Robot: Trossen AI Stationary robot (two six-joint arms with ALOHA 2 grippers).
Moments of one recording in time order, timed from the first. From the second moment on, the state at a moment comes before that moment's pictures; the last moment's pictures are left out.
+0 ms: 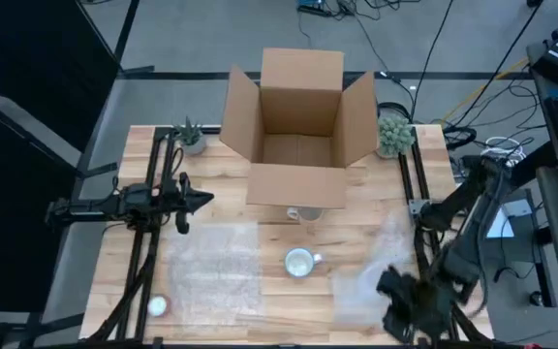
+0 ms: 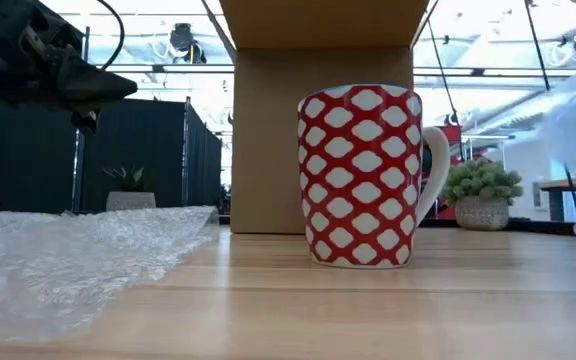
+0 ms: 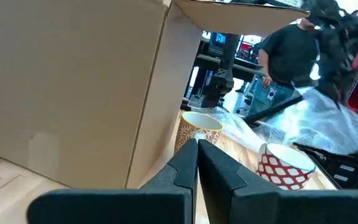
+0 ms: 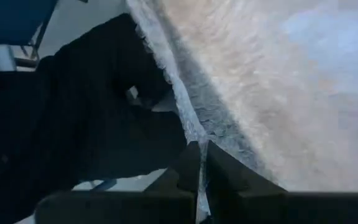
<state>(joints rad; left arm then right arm) 0.03 0.02 0.01 0.04 -0.10 -0.25 1.03 1.52 1.28 -0.73 0.11 1.71</state>
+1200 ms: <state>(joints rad) 0.03 0.02 0.01 0.04 -0.10 -0.29 0.97 1.65 1.25 -1.21 0.12 1.58</state>
